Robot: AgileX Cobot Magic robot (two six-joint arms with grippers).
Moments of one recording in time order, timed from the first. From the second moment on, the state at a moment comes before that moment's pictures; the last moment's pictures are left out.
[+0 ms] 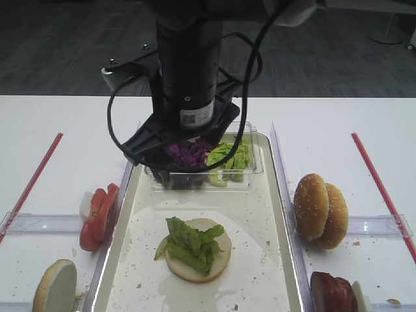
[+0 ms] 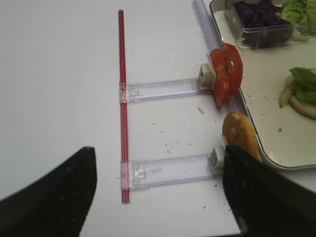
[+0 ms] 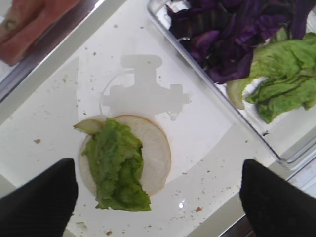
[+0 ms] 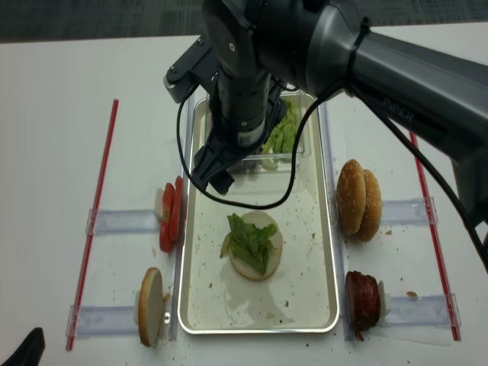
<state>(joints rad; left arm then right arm) -0.04 -0.02 -0.49 0.00 1.19 -0.03 0.81 1.98 -1.75 -0.02 1.23 0.00</state>
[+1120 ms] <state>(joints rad) -0.04 -0.02 -0.49 0.00 1.19 -0.03 0.14 1.98 -1.75 -0.05 1.23 -0.01</state>
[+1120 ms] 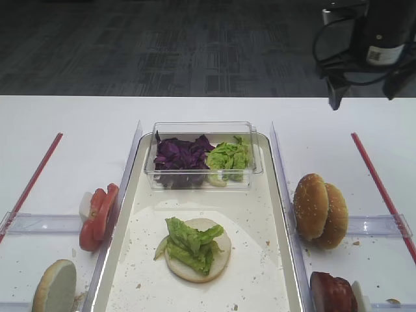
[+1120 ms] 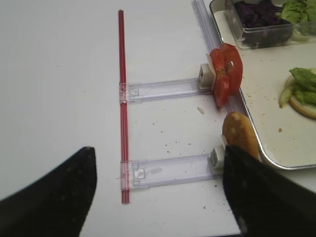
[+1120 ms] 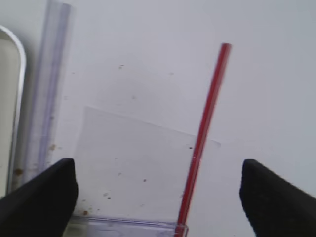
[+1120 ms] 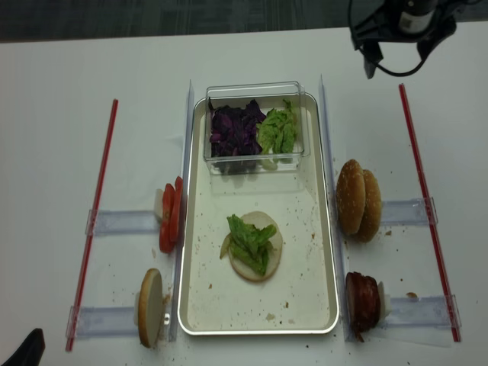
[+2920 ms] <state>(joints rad) -0.04 -0.02 -0.49 0.00 1.19 -0.03 -0.10 1.30 -1.12 0.18 1.21 -0.12</state>
